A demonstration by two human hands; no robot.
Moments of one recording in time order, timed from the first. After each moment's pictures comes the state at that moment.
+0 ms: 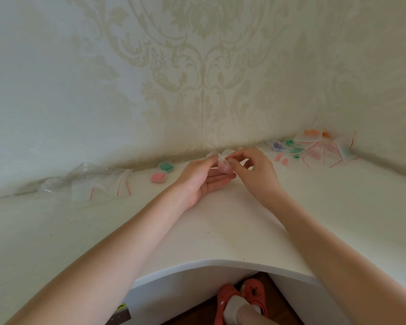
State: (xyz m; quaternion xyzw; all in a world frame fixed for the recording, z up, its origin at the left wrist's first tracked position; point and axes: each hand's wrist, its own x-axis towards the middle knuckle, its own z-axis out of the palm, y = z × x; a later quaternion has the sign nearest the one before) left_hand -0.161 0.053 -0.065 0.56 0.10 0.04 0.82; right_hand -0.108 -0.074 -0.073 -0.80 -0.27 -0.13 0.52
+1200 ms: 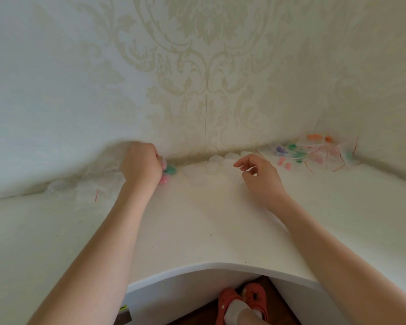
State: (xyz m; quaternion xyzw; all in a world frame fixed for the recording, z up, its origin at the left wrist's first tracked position) left_hand -0.181 0.143 -0.051 0.88 0.31 0.28 0.21; right_hand -0.098 -0.080 -0.079 -0.84 -0.23 -0.09 0.49
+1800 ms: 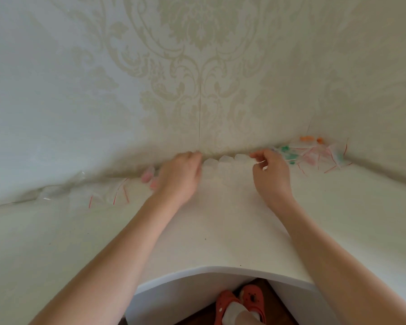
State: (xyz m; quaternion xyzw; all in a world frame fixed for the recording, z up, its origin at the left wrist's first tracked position) left_hand -0.166 0.087 -0.068 0.93 0.02 0.36 0.07; right_hand -0.088 -0.095 -0.070 -0.83 -0.15 -0.21 0.49
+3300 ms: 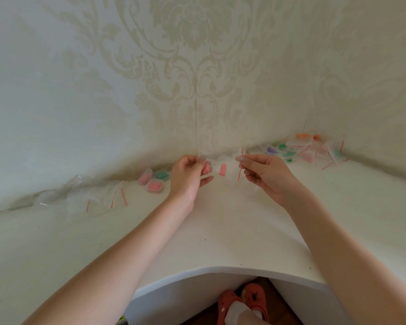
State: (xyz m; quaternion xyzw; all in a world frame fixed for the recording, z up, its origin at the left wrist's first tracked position) left_hand -0.152 0.056 -0.072 0.59 0.12 0.27 0.75; right_hand -0.095 -0.102 -0.055 -0.65 -0.16 0.11 0.74
